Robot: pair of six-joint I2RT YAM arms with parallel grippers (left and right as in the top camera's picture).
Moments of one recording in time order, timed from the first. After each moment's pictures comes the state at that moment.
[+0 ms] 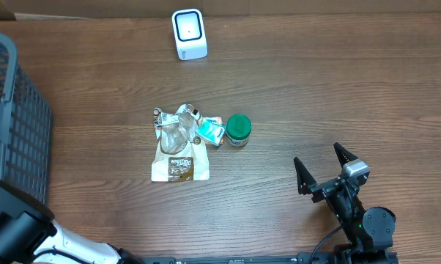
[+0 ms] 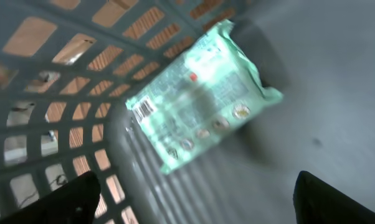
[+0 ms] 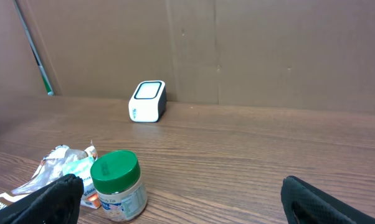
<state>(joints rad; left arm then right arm) 0.86 1.96 1.64 -0.97 -0.45 -0.17 0.09 0.01 0.02 -0.01 -0.28 0.09</state>
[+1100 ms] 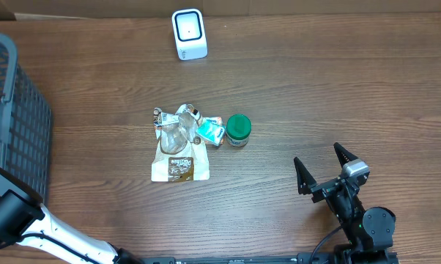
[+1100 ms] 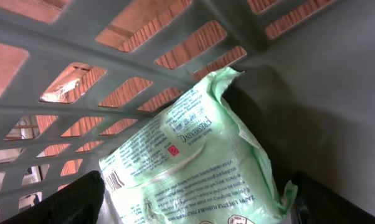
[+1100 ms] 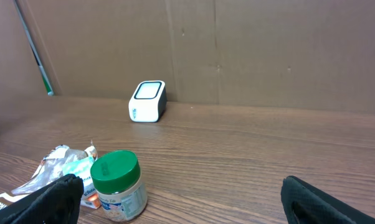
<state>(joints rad) 0.86 2.16 1.64 -0.77 -0.60 -0.15 0.09 0.01 0.02 -0.01 -0.28 0.09</state>
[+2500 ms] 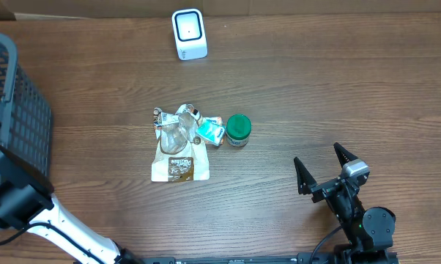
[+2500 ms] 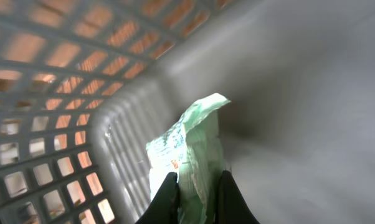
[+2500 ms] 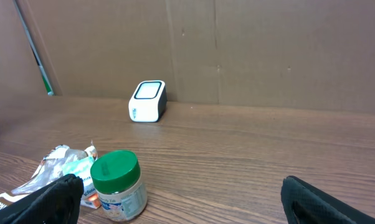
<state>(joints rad) 0.71 2.19 2.05 -1.27 -0.54 -0.34 0.09 0.01 0.02 -0.01 -0.28 0.09</state>
